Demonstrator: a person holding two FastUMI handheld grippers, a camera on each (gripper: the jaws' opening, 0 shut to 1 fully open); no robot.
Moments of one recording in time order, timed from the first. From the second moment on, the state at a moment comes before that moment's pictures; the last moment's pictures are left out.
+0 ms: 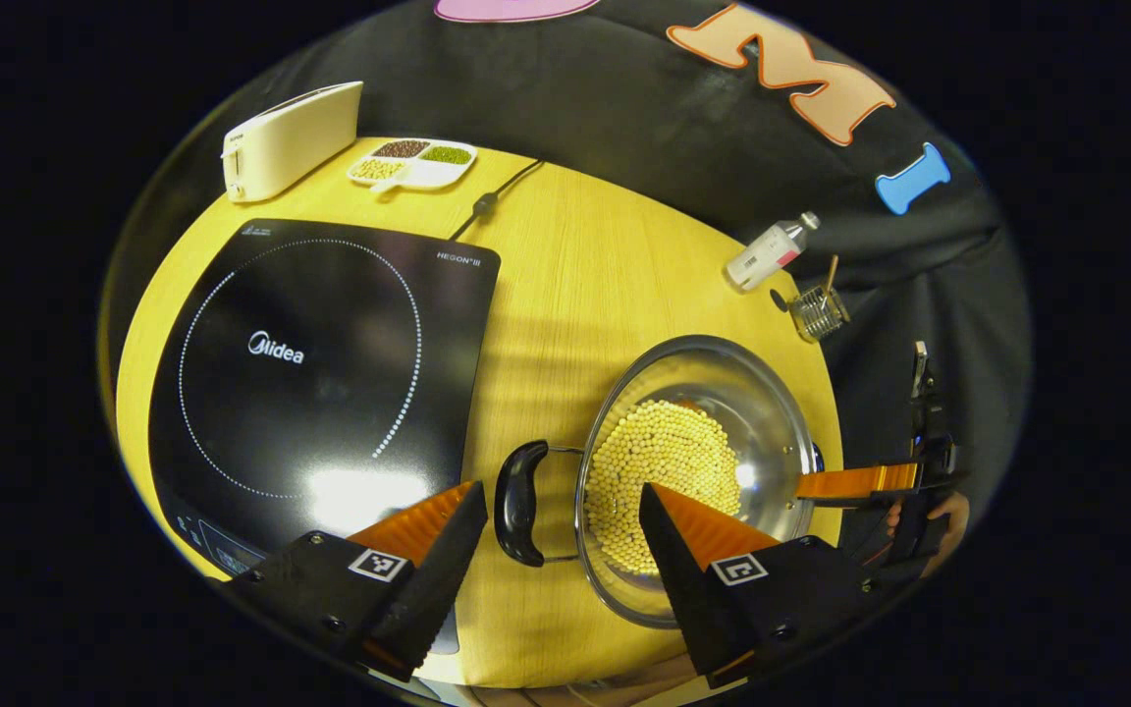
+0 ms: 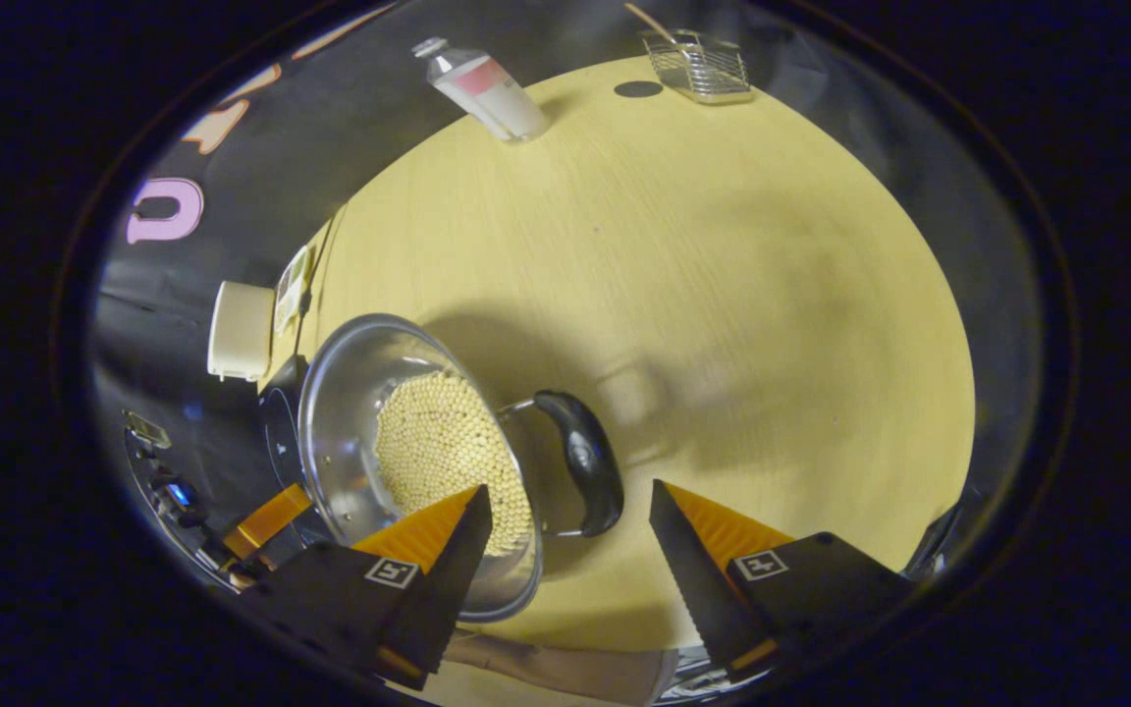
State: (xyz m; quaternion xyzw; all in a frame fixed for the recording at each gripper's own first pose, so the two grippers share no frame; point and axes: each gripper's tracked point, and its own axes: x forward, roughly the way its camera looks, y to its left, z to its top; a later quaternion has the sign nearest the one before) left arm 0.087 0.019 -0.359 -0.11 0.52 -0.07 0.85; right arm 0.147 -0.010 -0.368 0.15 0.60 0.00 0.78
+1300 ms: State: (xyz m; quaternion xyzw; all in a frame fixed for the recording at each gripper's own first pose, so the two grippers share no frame) left arm 0.077 0.026 -0.407 -0.07 0.59 0.00 0.81; right arm 0.169 0.012 -0.411 0.14 0.63 0.07 0.76
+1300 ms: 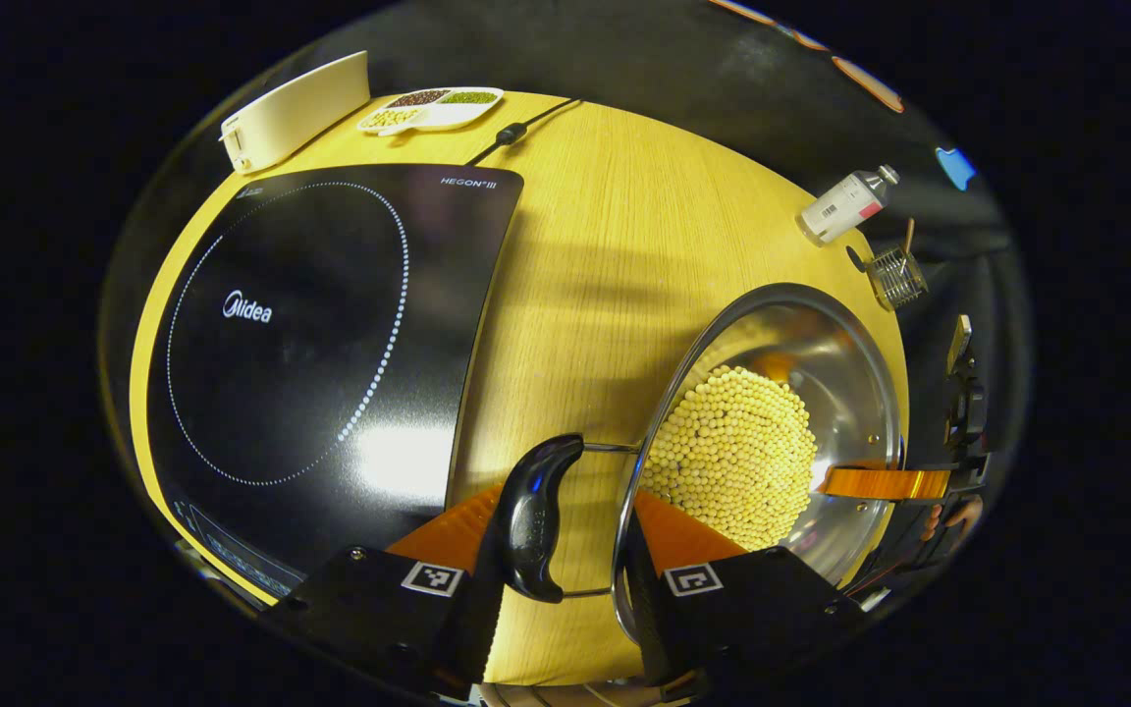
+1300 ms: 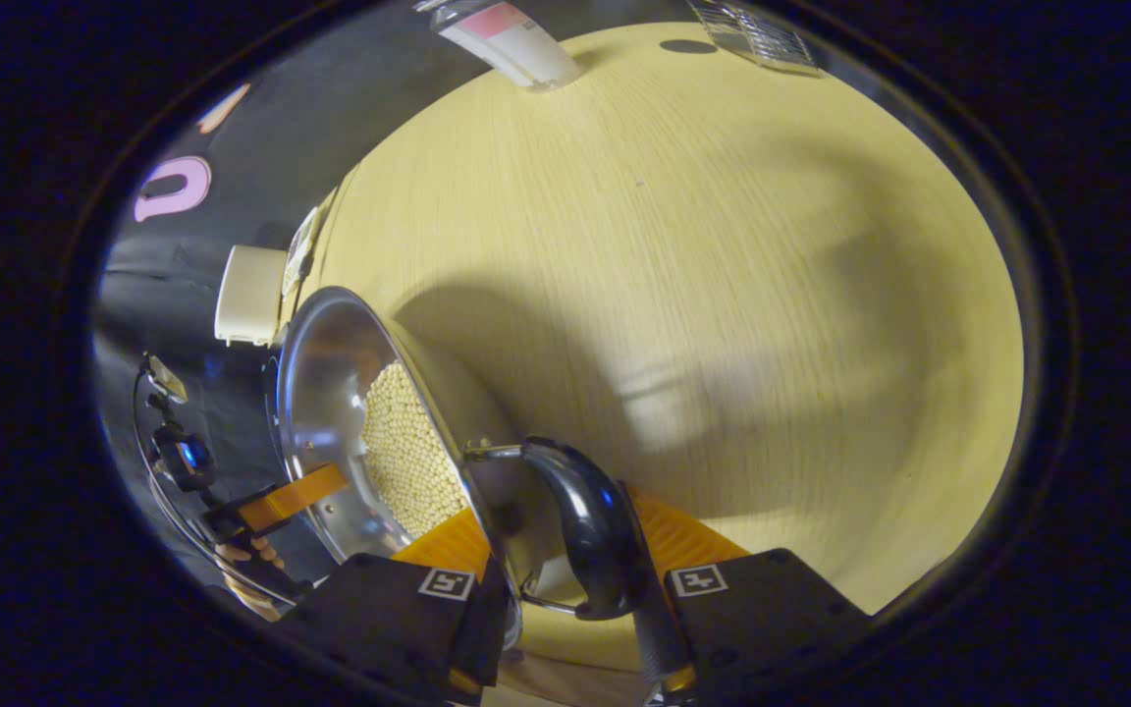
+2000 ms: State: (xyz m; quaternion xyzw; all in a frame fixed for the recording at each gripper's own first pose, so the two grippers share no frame) left arm 0.052 0.021 -0.404 -0.10 0.58 -0.01 0.81; right arm 0.175 0.019 -0.406 0.12 0.60 0.12 0.78
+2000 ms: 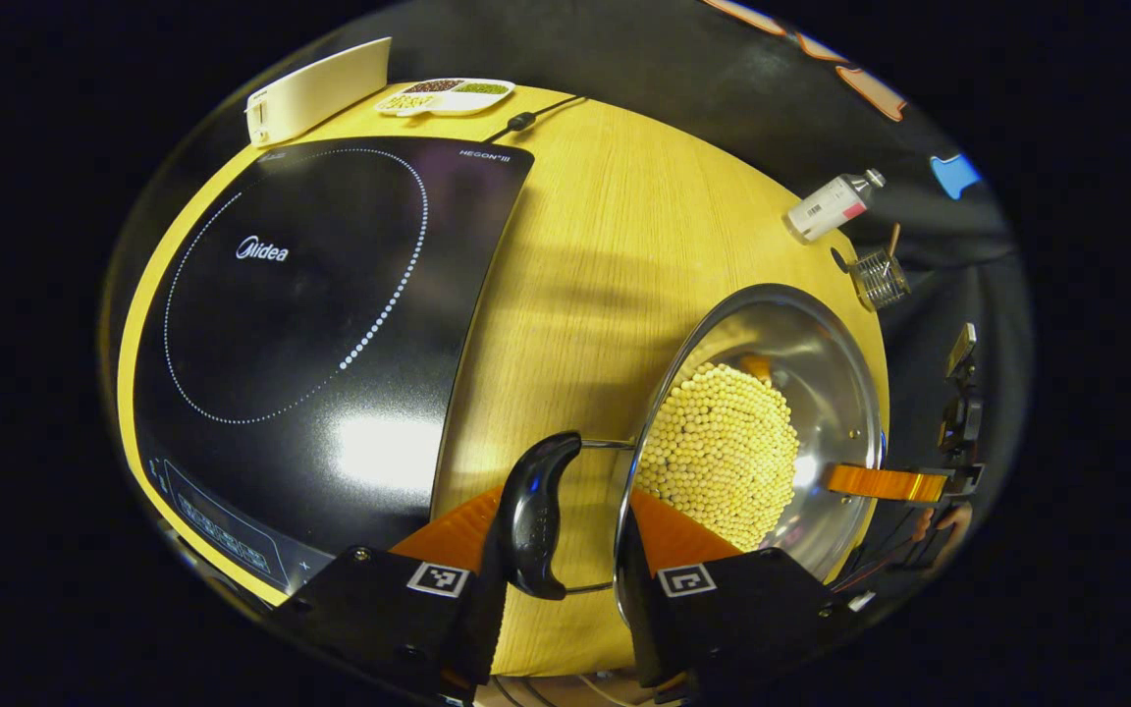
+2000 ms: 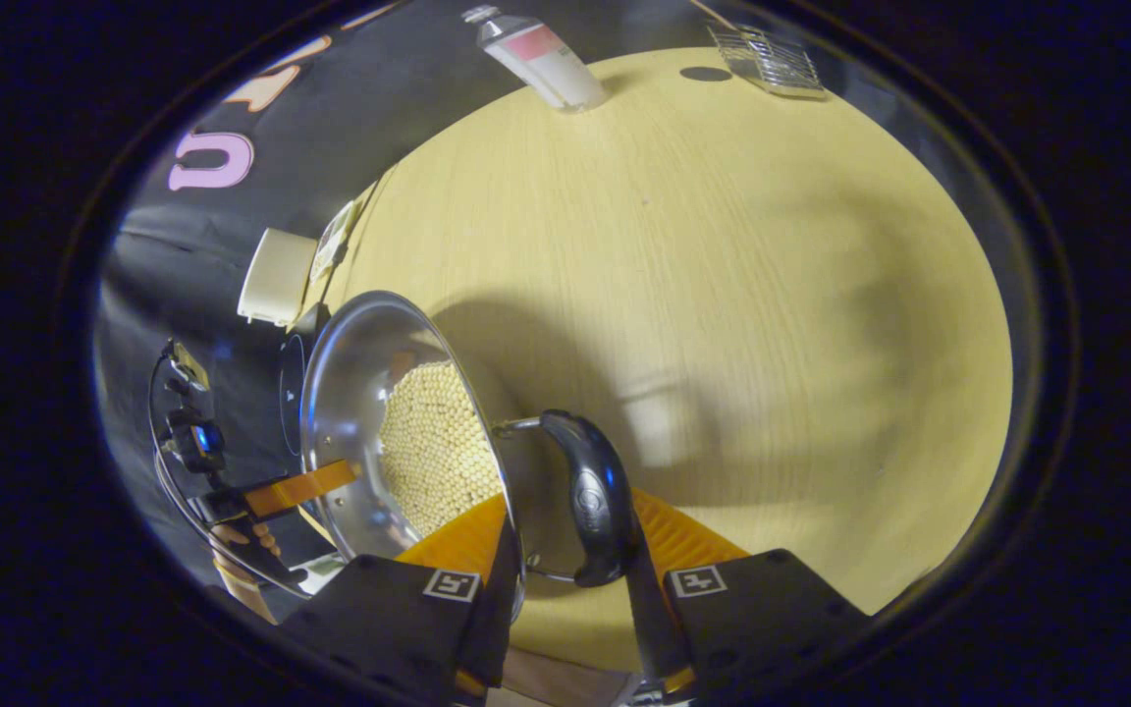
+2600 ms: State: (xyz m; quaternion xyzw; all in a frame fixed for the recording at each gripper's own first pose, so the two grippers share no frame) left arm 0.058 0.021 -0.402 -0.10 0.57 -0.02 0.82; right arm 0.194 0.034 -0.403 0.17 0.54 0.17 0.81
